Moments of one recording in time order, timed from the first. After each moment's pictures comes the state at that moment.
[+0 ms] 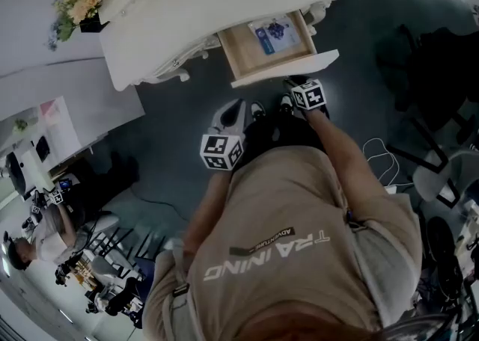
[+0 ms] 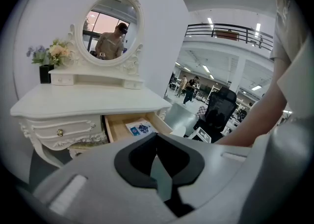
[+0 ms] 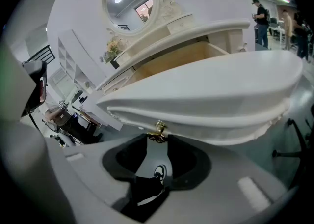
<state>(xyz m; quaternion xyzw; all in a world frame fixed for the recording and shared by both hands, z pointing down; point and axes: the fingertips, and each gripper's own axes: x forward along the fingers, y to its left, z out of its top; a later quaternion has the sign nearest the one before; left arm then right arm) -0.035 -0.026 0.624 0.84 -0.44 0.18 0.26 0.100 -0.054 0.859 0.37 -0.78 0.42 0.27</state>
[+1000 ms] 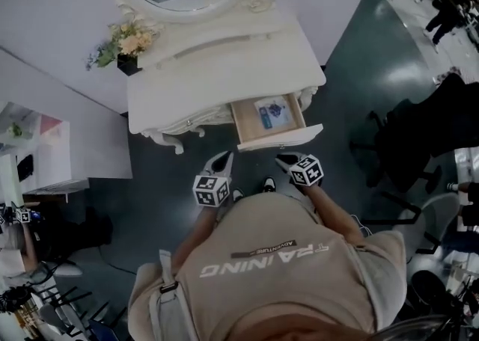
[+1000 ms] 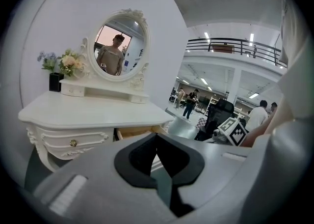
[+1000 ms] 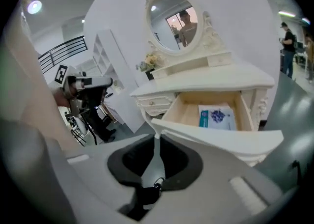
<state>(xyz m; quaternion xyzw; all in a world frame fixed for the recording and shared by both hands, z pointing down) -0.127 0.011 0.570 0.85 -0.45 0.11 0.23 0.037 0.032 0.687 0.30 -0.87 0.30 0.25</state>
